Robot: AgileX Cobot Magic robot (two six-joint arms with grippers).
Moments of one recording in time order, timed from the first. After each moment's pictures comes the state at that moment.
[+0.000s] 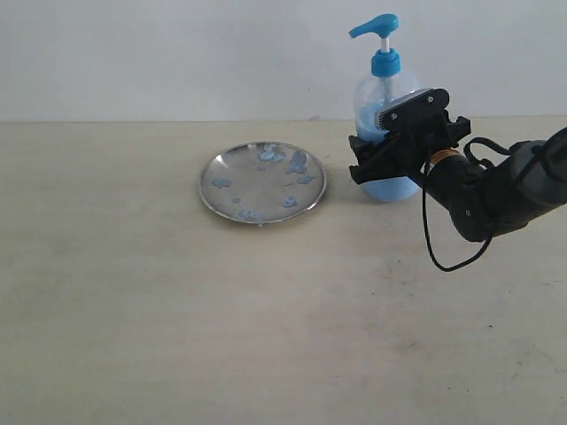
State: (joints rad) left arm -0.01 0.00 0.00 -0.25 0.31 -0.16; right arm 0.10 2.23 -1.09 -0.09 -0.89 -0.21
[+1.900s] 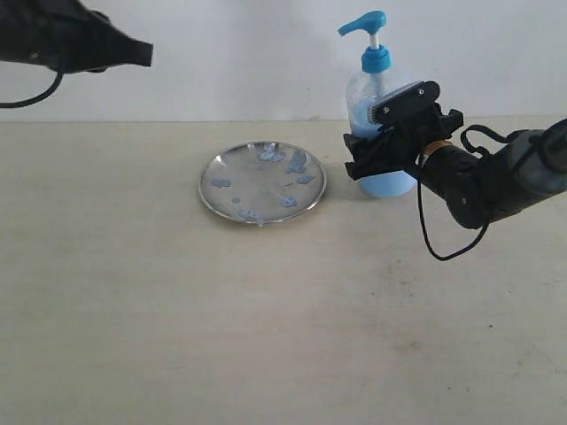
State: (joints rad) left arm -0.26 1.59 -1.17 -0.64 0.18 0.74; right arm 0.10 2.23 -1.15 -0.12 -0.80 -0.20
